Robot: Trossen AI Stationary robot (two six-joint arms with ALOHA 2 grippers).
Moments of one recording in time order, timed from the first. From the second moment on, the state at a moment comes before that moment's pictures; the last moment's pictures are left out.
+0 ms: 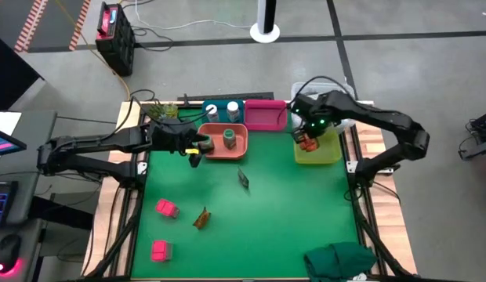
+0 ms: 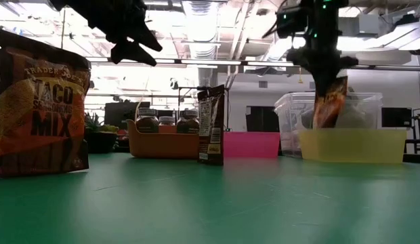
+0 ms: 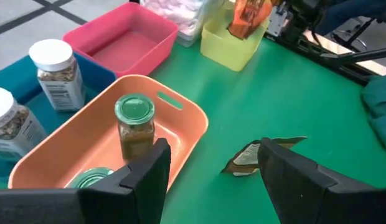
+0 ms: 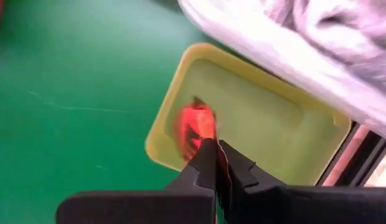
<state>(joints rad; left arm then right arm) 0.22 0.99 0.84 -0.33 -0.08 -0.31 -0.48 1.43 1.30 -1.33 0.12 0.64</state>
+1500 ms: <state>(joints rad) 0.22 0.98 0.84 -0.38 -0.03 -0.29 -0.37 1.43 1.33 -1.26 0.12 0.73</state>
